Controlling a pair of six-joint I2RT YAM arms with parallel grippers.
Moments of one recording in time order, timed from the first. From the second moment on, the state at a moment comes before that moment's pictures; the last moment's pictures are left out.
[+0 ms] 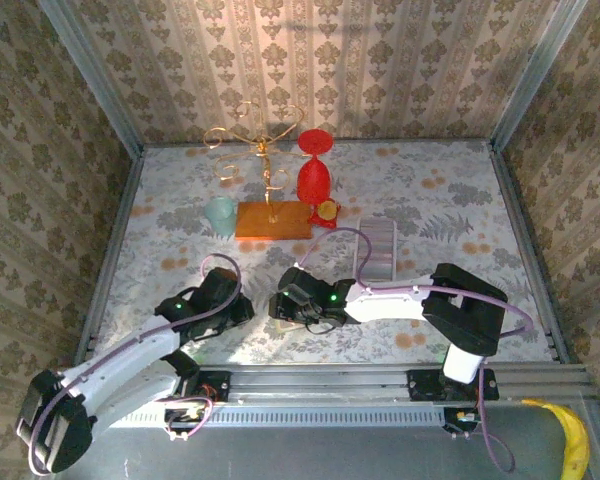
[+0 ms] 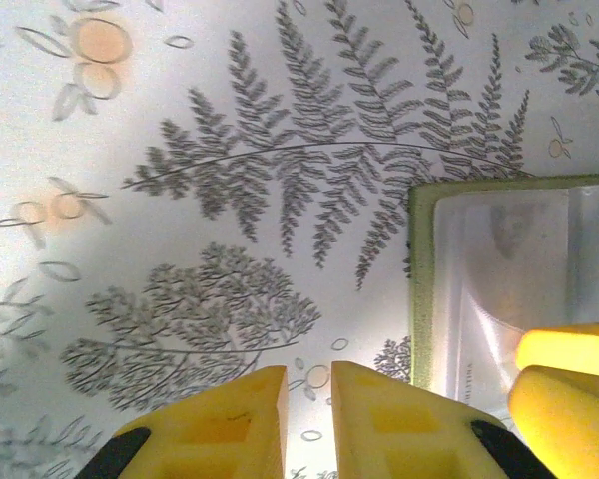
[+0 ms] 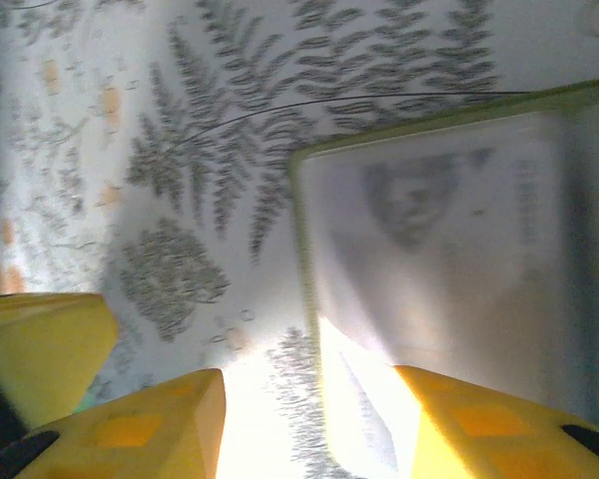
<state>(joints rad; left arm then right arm) -0.71 0.81 0.41 -0.61 0.03 -0.91 1.09 1.73 0.93 -0.05 -0.02 1.16</state>
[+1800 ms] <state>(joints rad) -0.82 1.27 0.57 -0.31 0.18 -0.90 0.55 1.24 0.70 -0.47 0.05 -0.91</state>
